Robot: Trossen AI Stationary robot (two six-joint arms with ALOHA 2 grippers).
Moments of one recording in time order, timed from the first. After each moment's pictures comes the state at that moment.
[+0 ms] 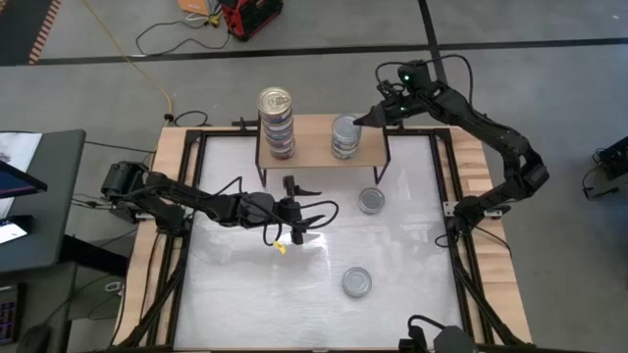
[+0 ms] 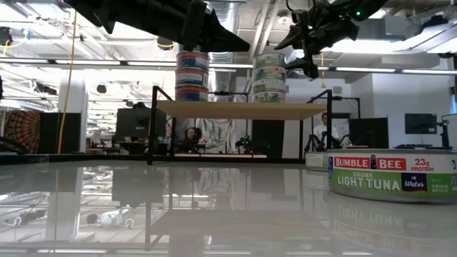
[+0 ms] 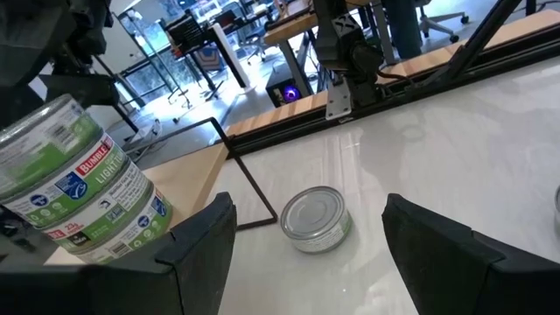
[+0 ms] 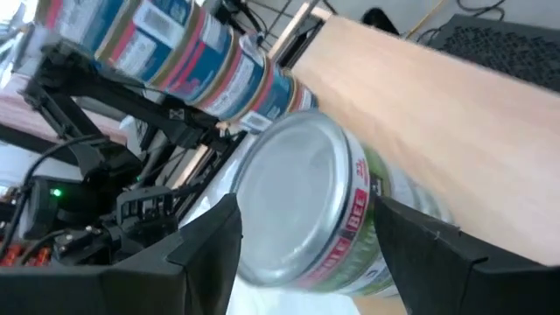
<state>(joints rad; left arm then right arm) -0.12 1.51 0.83 0.55 -0.40 0.38 -0.87 1.44 1.33 -0.50 -0.75 0.40</state>
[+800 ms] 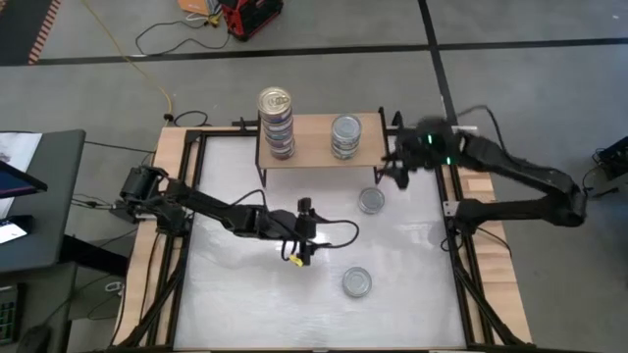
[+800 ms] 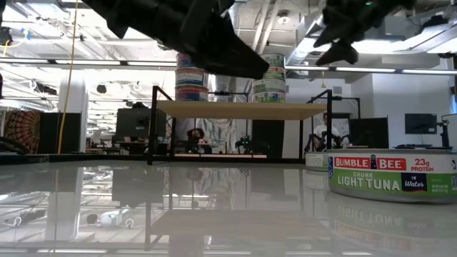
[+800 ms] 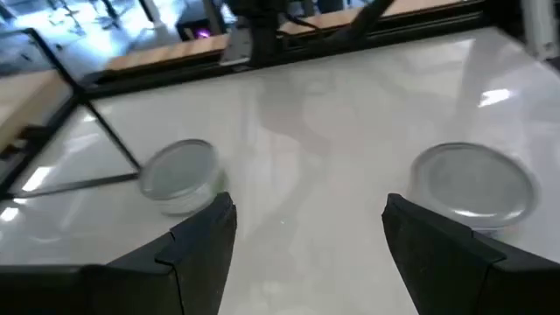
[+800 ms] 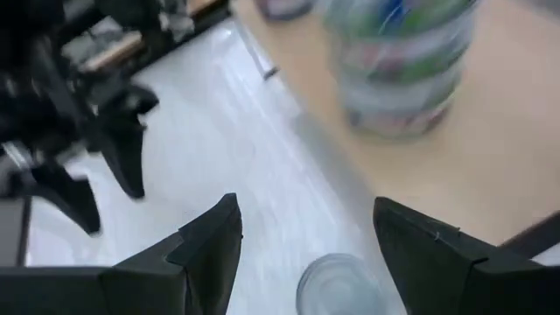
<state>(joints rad) -0.19 1.68 0.97 0.37 -0.26 0.09 -0.43 0.94 0.94 -0.62 -0.19 0.21</state>
